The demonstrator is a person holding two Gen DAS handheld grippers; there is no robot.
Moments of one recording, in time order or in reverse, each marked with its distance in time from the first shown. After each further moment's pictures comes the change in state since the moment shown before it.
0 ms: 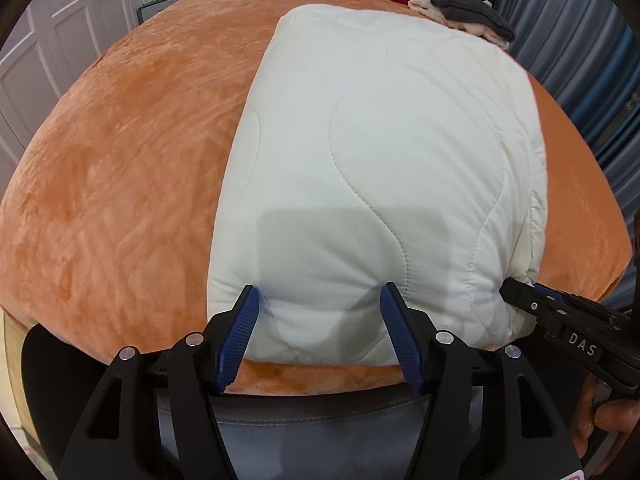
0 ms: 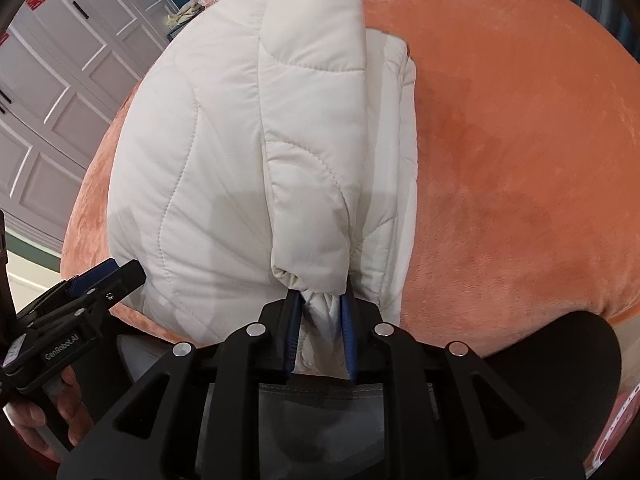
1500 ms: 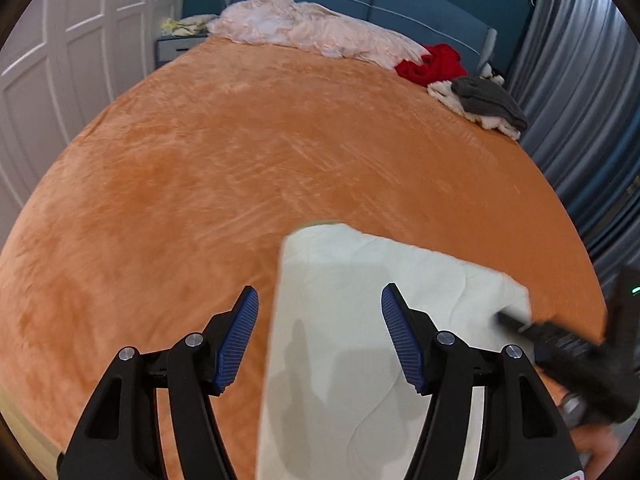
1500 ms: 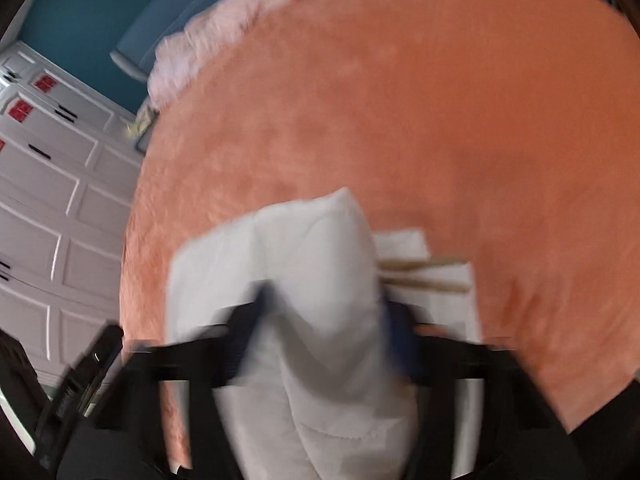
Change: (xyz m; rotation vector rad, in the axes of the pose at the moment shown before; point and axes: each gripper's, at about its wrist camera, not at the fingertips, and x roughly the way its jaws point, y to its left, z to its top) left arm -0.010 0.040 0.185 -0.104 -0.199 -0.057; right arm 0.014 0.008 0.152 0.386 -0.149 0.090
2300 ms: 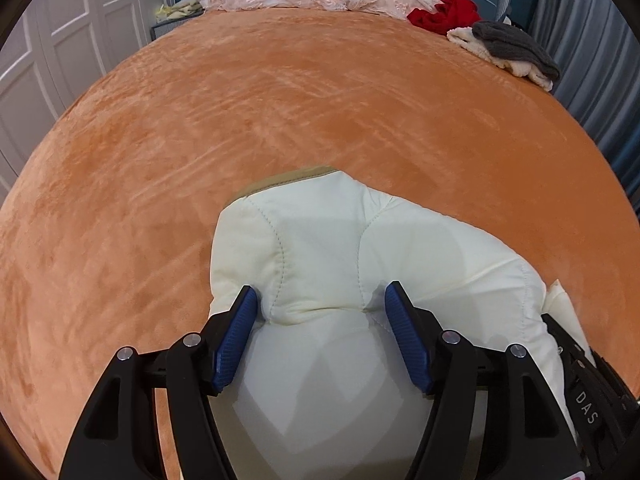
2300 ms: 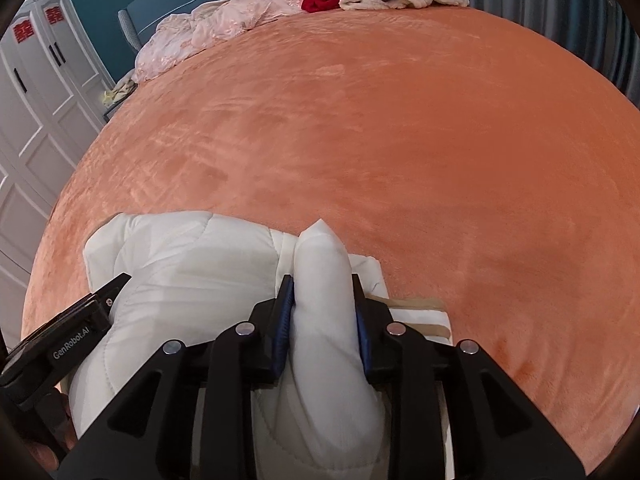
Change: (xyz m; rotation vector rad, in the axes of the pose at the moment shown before) left arm 0.125 -0.033 -0.039 0.060 0.080 0.151; right arm 0.061 -0.021 -0.014 -0.251 -0.155 -0.236
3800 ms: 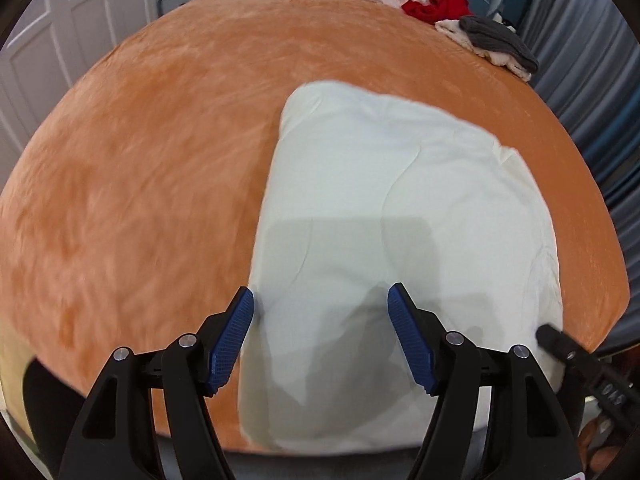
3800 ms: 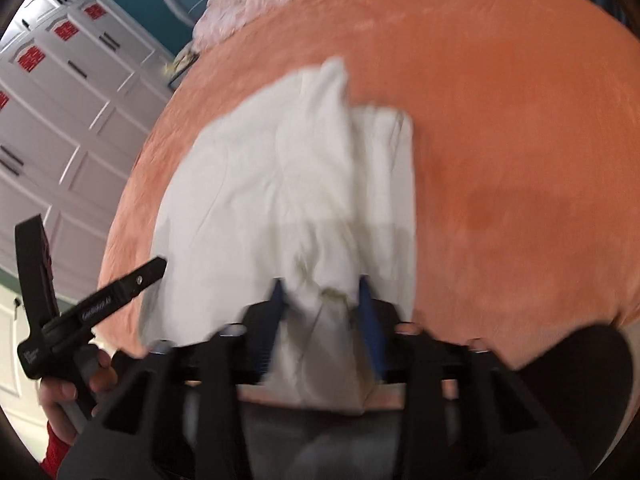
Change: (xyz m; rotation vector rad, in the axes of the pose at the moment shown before) left arm -0.118 0.042 -0.110 -0.053 0.093 -0.091; right arm -0.128 -0.043 -0.095 -0.001 0.192 0.279
